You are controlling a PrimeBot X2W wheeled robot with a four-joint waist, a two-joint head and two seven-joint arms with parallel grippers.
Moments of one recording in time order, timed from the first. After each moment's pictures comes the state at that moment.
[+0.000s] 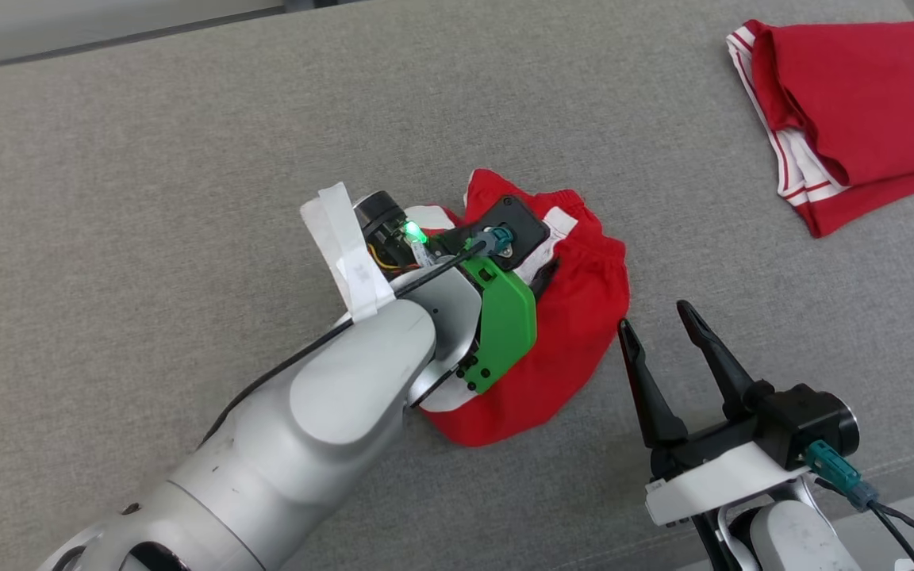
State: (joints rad) left arm -0.90 0.05 -0.98 0.61 -0.44 -0.12 0.20; right arm -0.07 -0.07 0.20 0.07 0.15 0.13 -0.26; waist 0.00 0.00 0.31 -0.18
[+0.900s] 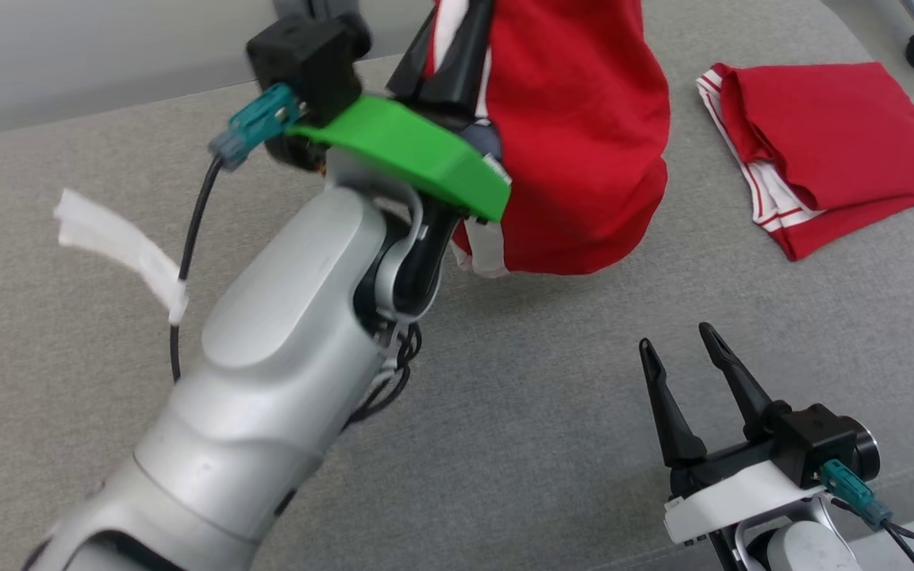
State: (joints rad) left arm -0.96 0.05 -0.74 0.38 -0.94 0.12 -0.26; right arm -0.02 -0.08 0.17 0.07 0.14 0.13 -0.26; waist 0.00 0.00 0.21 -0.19
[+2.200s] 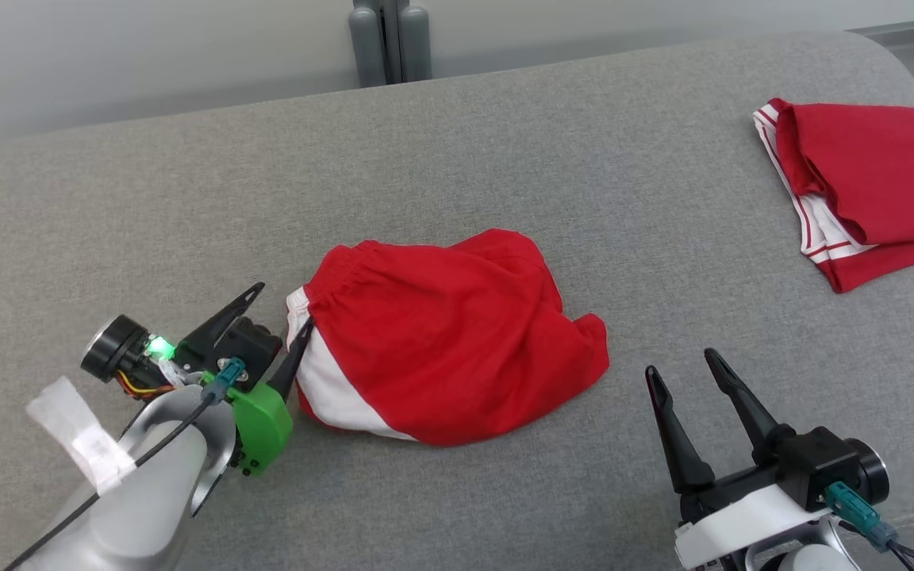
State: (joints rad) left arm -0.55 0.36 -0.64 0.64 -0.15 -0.07 -0.19; right arm 0.03 -0.11 0.17 0.07 0.14 0.13 -0.26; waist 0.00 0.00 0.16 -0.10
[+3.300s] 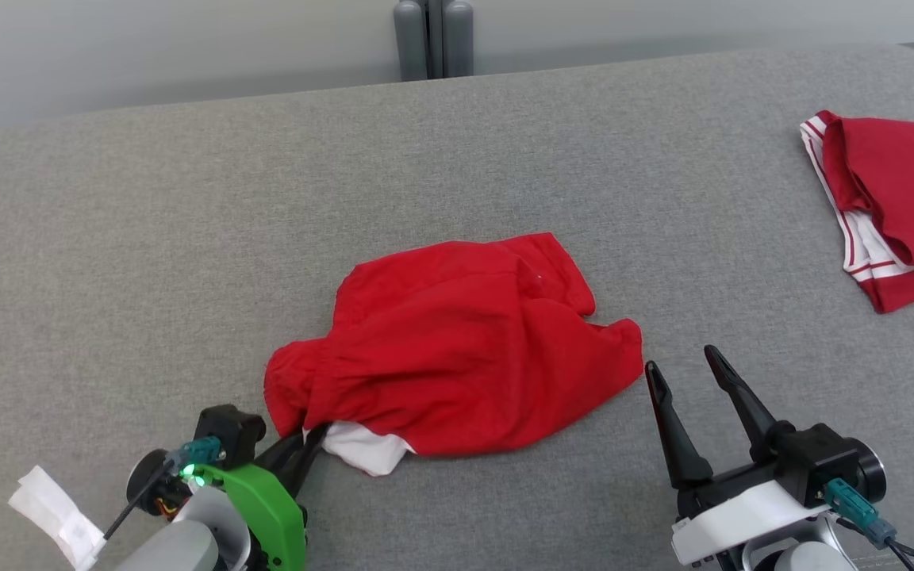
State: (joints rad) left arm -0.43 0.41 -0.90 0.60 -0.78 -0.13 -0.19; right arm 0.02 -0.09 0.16 0.07 0.14 0.13 -0.26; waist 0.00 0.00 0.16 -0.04
